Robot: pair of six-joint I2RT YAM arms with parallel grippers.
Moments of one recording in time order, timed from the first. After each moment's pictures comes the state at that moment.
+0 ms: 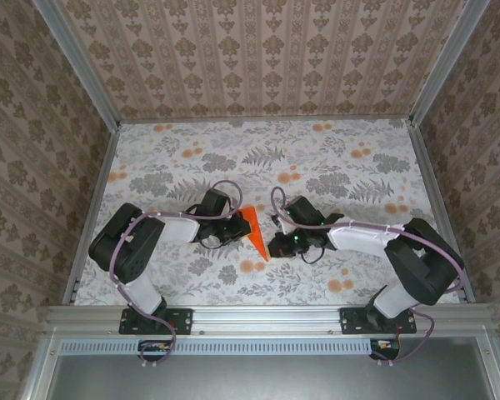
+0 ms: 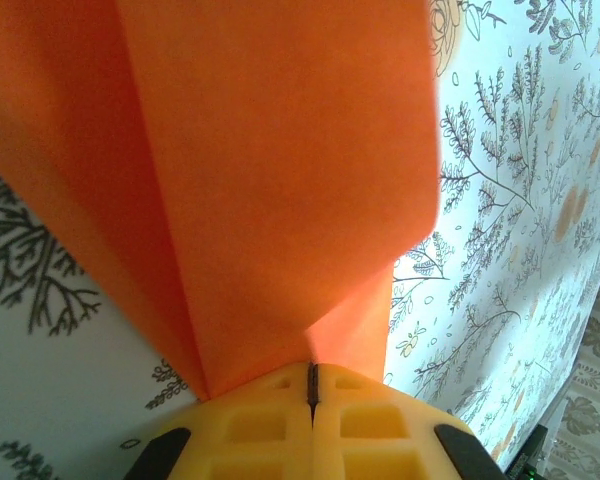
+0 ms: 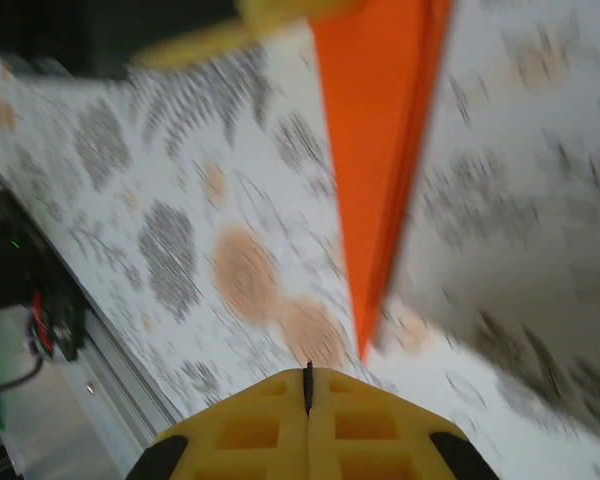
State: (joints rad) left arm -0.61 1.70 0.67 0.11 0.51 -0.92; right arm 0.68 1.56 0.75 -0.19 -0.53 0.56
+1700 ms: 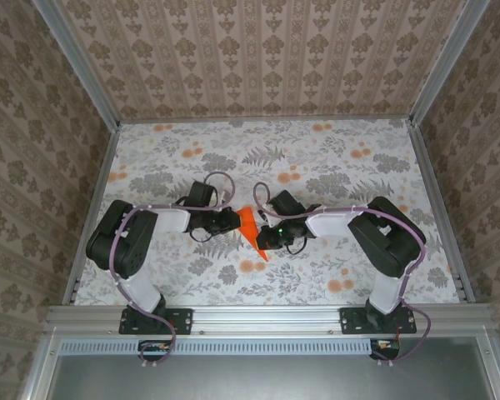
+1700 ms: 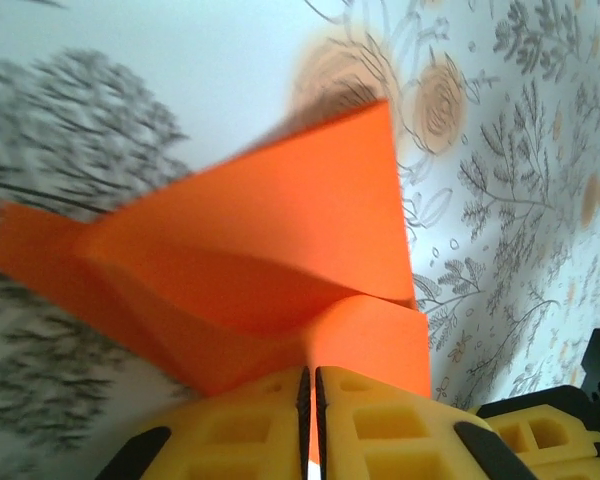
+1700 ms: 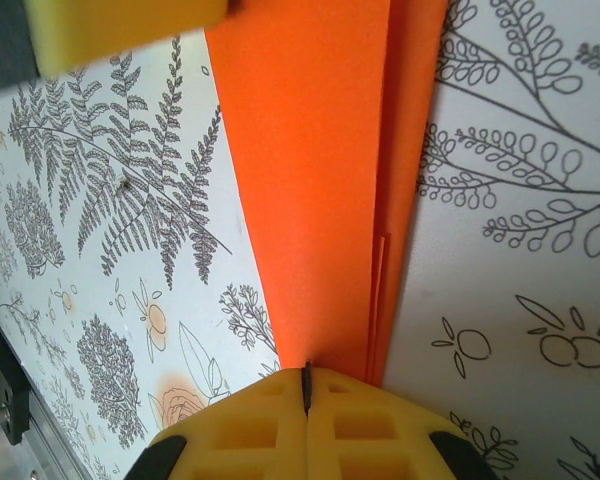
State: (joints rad) left arm -0.44 1.73 0.72 0.02 0.60 -0.61; right arm 0.68 1.81 0.89 -0.16 -0.49 0.51
